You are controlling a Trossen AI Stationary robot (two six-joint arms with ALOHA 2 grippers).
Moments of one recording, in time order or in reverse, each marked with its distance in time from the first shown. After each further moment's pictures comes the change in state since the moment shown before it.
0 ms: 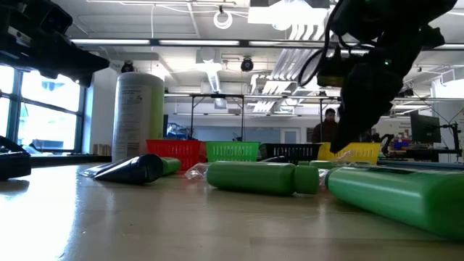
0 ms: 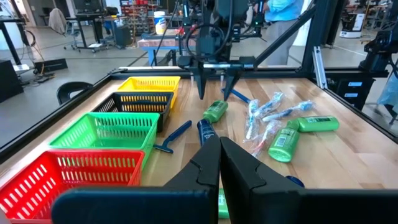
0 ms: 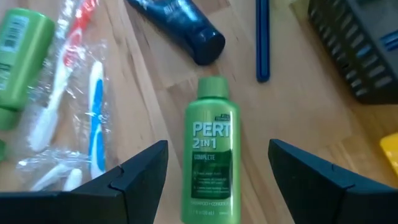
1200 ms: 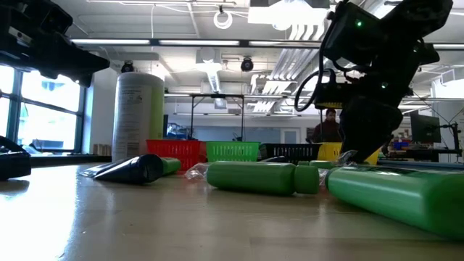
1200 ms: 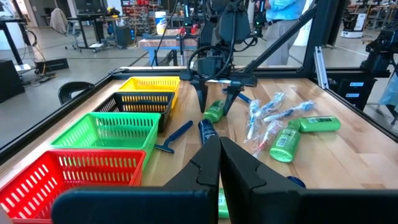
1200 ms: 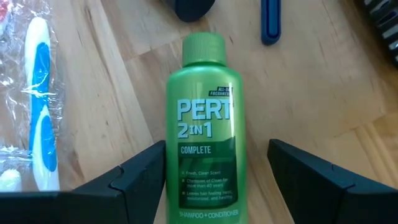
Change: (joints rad) left arm 0.000 0.000 0.000 0.000 -0.004 0.000; right arm 0.000 0.151 0.000 0.045 -0.004 0.023
